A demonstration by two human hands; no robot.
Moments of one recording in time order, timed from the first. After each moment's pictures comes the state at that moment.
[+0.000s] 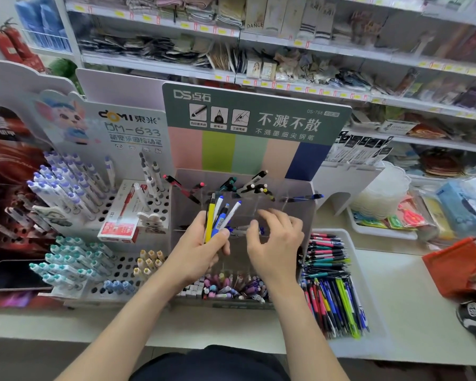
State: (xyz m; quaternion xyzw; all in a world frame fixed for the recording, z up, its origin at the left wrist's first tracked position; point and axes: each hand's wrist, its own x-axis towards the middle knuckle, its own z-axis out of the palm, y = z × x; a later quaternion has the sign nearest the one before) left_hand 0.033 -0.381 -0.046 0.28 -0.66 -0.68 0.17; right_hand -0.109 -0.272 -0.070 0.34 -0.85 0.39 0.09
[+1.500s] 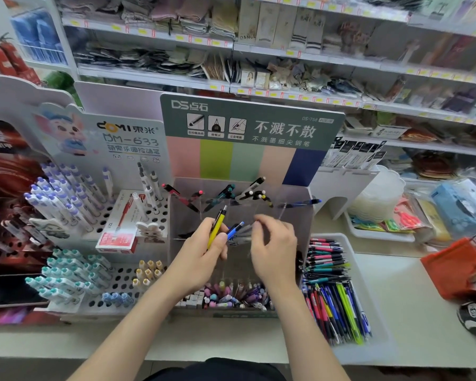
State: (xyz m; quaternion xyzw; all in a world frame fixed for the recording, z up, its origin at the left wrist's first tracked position) left_hand 0.031 -0.387 -0.055 0.24 -0.77 -0.56 0.16; right_hand -0.115 -0.276 -0.071 0.32 -0.83 0.45 0.03
